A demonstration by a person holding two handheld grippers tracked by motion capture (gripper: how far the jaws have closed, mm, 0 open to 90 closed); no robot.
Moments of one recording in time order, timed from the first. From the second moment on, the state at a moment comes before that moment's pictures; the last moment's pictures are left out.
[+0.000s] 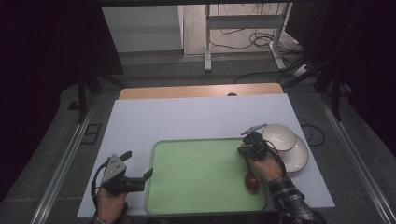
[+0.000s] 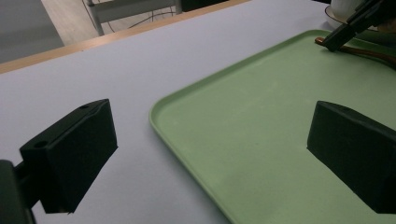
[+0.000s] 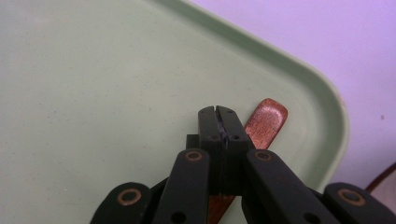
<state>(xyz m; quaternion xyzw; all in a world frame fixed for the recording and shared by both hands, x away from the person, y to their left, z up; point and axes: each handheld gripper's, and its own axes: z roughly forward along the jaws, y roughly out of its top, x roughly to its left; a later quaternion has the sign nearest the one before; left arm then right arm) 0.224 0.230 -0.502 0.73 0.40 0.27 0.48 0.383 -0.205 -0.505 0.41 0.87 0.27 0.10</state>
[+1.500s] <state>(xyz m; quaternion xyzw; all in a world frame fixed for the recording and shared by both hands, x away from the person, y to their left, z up) 0.223 0.229 -0.502 0.73 0.40 0.27 0.48 0.371 -0.201 -0.485 0.38 0.87 0.30 0.12</state>
